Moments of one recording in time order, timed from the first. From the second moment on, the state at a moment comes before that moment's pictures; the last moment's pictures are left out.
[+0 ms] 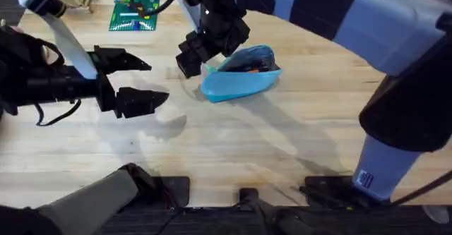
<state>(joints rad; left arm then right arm) 0.59 1.29 0.92 -1.30 1.00 1.44 0.81 2.09 1.95 -1.19 0.08 0.21</state>
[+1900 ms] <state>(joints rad) 0.59 1.29 0.92 -1.30 1.00 1.44 0.85 2.12 1.96 -1.18 0.04 0.23</state>
